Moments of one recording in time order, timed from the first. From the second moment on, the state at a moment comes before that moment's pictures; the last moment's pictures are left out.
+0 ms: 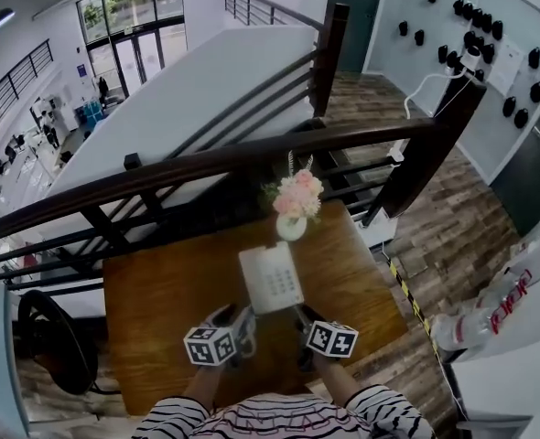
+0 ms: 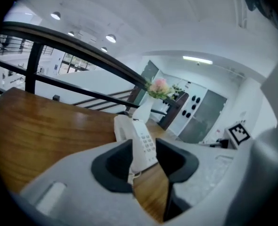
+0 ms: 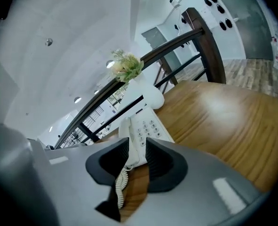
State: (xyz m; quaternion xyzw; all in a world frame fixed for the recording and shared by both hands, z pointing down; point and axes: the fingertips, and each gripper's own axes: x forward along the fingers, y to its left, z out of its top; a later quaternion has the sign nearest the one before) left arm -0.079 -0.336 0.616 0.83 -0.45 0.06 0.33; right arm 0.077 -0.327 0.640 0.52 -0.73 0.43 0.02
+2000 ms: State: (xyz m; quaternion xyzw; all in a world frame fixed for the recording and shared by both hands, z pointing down) left arm -0.157 -0.150 0.577 0.87 -0.39 0.05 0.29; right arm -0.022 -0.133 0.594 0.56 -0.74 0.37 -0.02
